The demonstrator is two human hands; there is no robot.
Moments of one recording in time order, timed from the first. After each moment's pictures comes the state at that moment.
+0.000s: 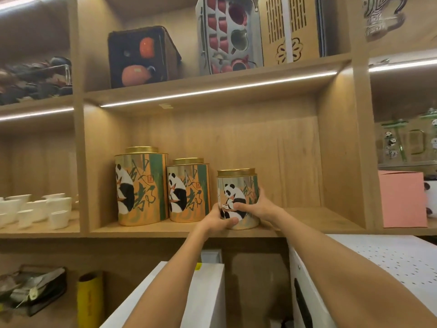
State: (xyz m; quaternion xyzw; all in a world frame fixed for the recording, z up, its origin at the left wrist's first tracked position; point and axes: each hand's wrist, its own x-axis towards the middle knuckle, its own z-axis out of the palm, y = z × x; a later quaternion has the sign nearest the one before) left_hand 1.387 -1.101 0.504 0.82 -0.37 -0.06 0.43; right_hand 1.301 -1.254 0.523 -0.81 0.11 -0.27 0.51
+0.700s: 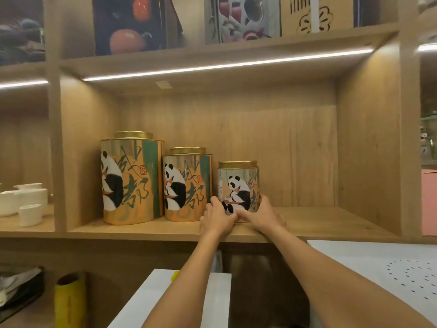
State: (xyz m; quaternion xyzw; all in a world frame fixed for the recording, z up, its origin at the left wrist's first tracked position) left_hand 1.438 -1.139 0.485 0.86 -0.28 0.15 0.41; right_hand 1.362 -1.255 0.487 -0.83 0.26 -0.35 0.34
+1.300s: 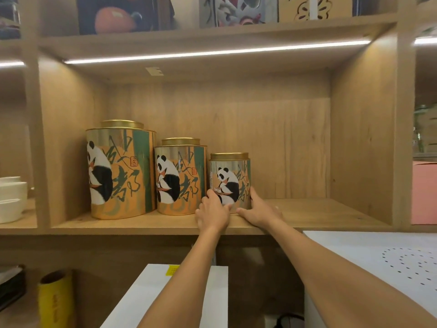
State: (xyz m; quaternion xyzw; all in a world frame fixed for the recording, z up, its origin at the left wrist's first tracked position) left_hand 1.429 -1.140 0.486 0.86 -0.26 0.18 0.39; right_hand 1.361 -1.255 0.488 -0.90 0.27 -0.25 0.22
